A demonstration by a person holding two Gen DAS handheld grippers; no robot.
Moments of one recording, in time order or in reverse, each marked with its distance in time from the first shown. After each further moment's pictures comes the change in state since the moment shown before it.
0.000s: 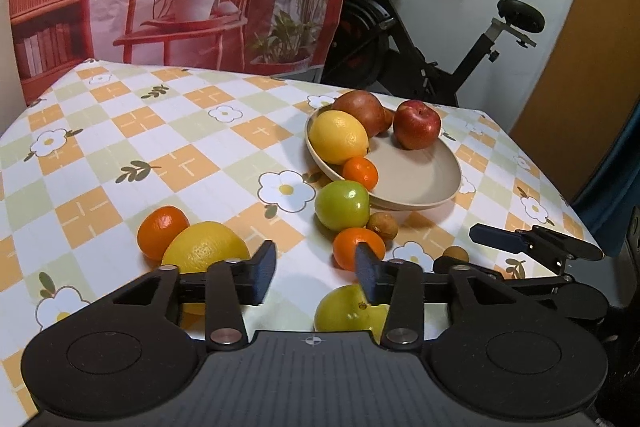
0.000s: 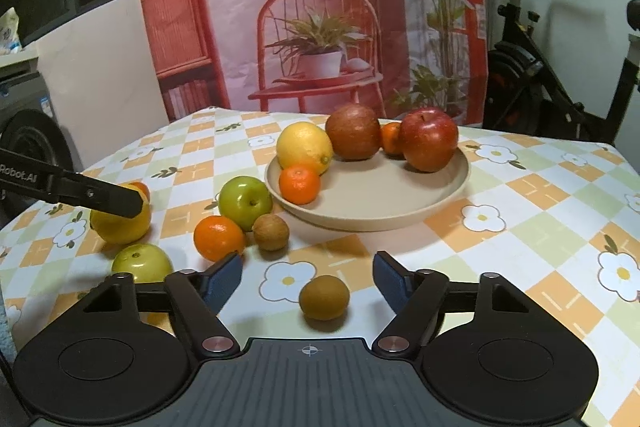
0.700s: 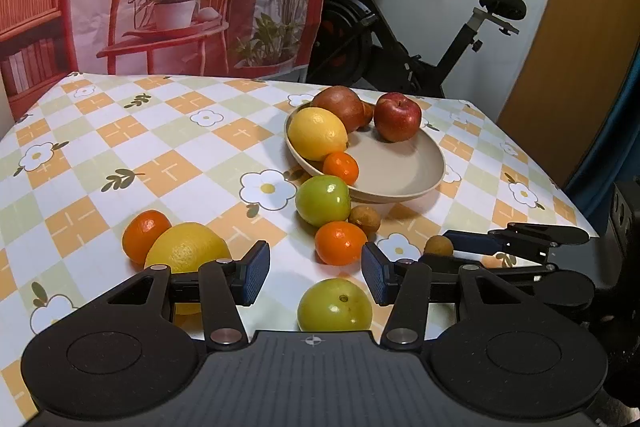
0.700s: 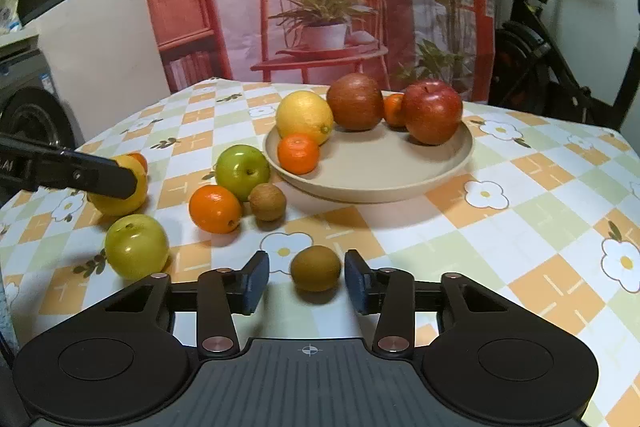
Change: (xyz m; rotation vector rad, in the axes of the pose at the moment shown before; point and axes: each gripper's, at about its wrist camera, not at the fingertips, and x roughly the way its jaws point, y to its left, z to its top) left arm -0.003 -0.011 -0.004 0.058 0.002 -0.026; right arm 0.007 -0.002 -0.003 -0.011 0.090 0.005
